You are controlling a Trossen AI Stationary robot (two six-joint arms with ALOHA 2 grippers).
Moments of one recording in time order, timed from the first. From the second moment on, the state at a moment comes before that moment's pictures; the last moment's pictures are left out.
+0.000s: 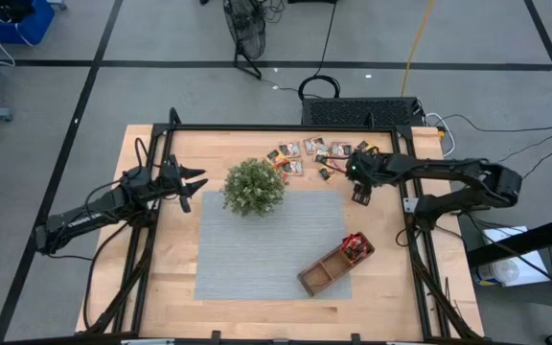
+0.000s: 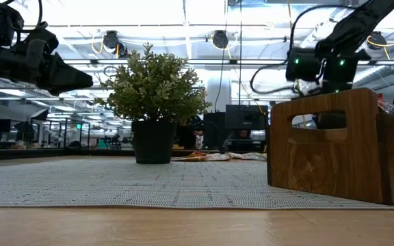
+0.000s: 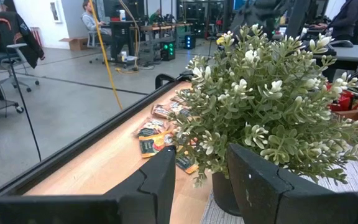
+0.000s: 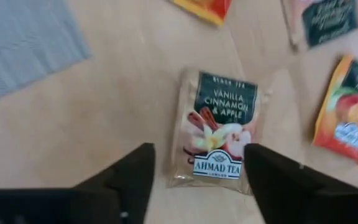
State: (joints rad) left arm 0.43 0.07 0.04 -0.05 0.08 0.00; right arm -0.49 1.27 0.60 -0.61 0.23 -0.12
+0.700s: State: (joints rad) left arm 0.43 0.07 0.04 -0.05 0.08 0.00; right arm -0.69 1.47 0.59 -0.59 0.05 -0.05
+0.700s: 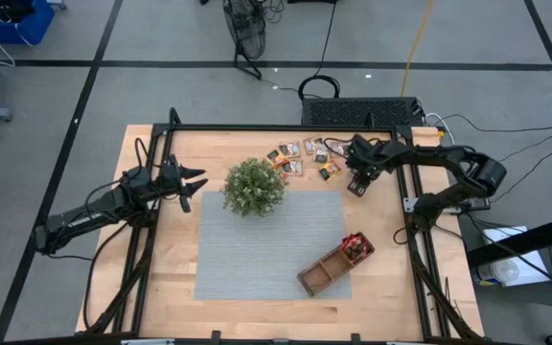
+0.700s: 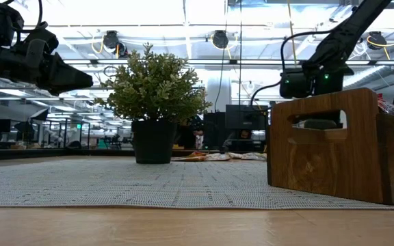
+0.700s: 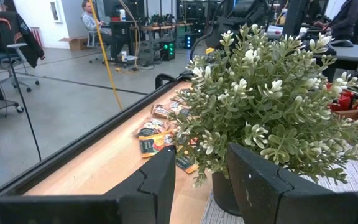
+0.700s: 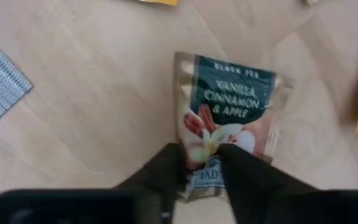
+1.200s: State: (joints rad) left arm 0.43 0.07 0.04 -0.05 0.08 0.00; right arm -0.48 1.10 0.64 -0.56 0.05 0.06
